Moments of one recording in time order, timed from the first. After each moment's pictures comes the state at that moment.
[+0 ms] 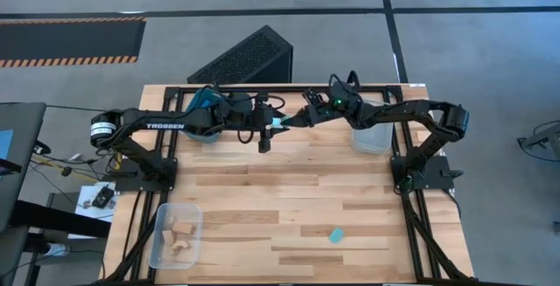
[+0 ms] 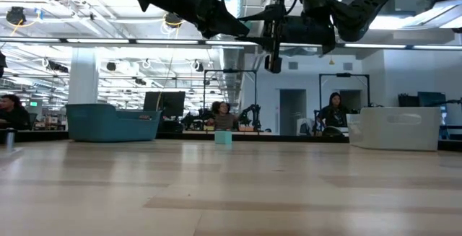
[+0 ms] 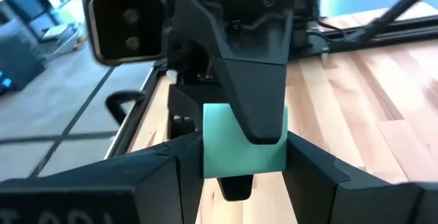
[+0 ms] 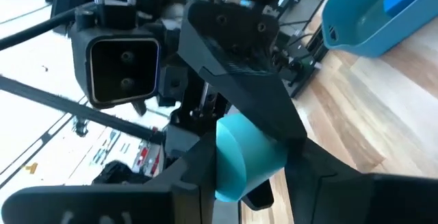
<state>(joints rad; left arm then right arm) 0.25 1.49 1.02 0.13 0.09 0.25 -0.44 1.61 0.84 0.79 -0.68 1.12</state>
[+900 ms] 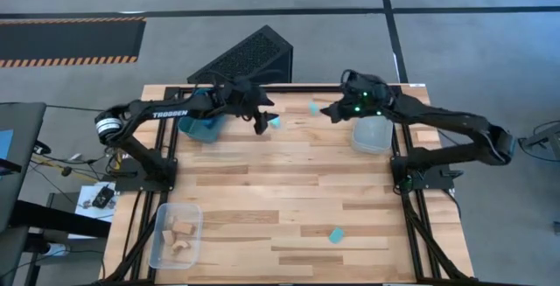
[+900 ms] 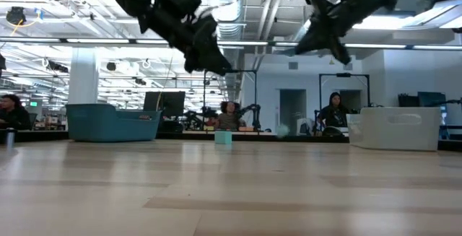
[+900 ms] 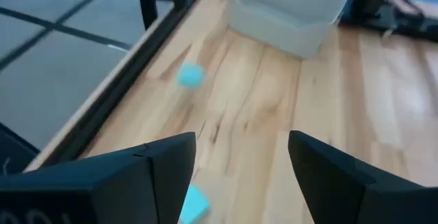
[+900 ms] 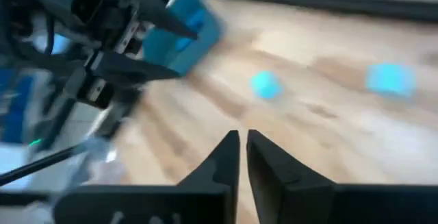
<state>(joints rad) 0.48 1.55 1.02 -0.02 0.20 0.03 -0.52 1.11 0.84 -0.24 -0.20 0.71</state>
